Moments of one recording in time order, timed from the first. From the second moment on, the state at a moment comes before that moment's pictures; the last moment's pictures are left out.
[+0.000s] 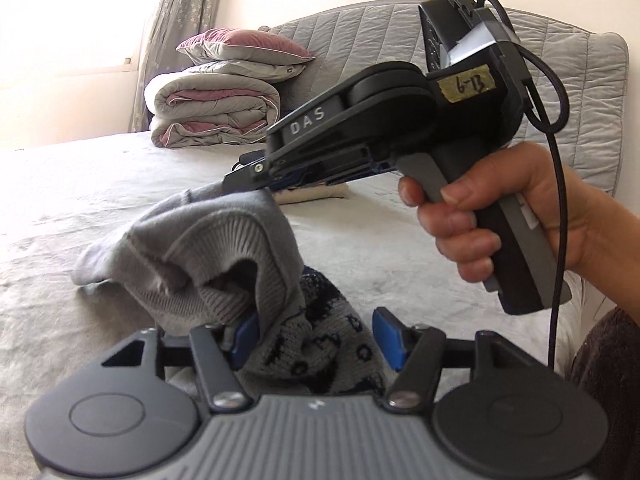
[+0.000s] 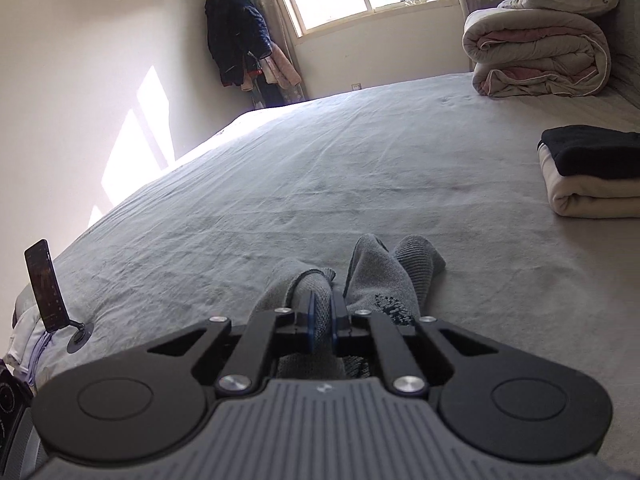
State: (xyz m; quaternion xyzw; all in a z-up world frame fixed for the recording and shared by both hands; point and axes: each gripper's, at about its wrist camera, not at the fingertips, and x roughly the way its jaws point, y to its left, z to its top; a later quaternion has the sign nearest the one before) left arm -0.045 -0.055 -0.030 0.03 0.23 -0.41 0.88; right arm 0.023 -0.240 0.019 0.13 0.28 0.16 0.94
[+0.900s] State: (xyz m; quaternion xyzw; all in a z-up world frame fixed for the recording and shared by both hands) left arm 0.032 -0.045 -0.046 -0.01 0.31 -0.30 0.90; right arm -0.020 -0.368 -0.028 0.17 0.37 -0.04 0.91
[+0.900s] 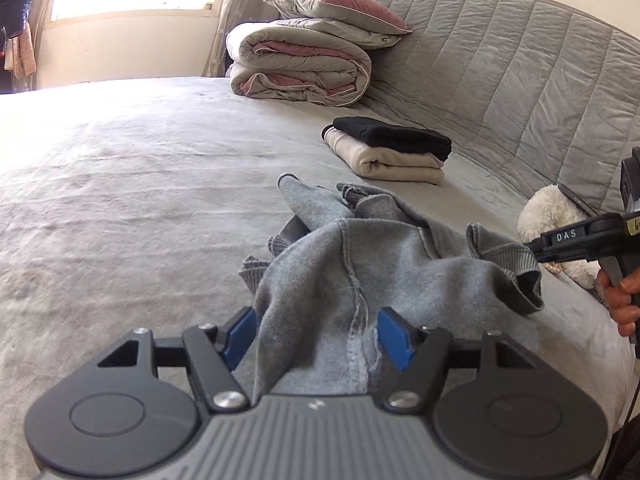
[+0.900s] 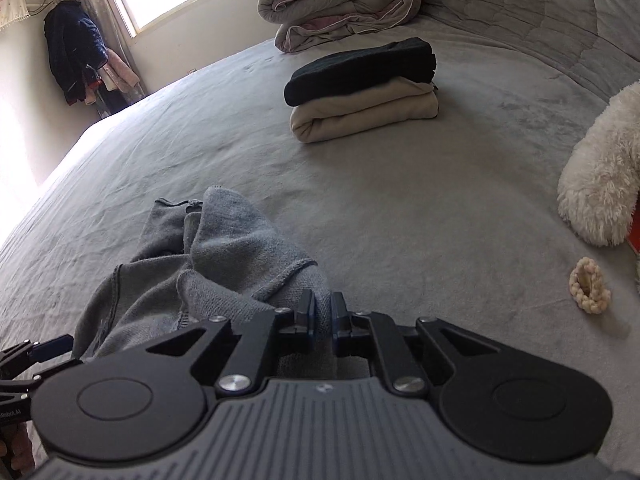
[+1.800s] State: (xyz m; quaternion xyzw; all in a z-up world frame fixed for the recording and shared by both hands) left arm 0.053 -0.068 -0.033 -0.08 0.26 -0.30 0.91; right arm -0.026 -0.365 -0.016 0.20 0.32 0.04 0.92
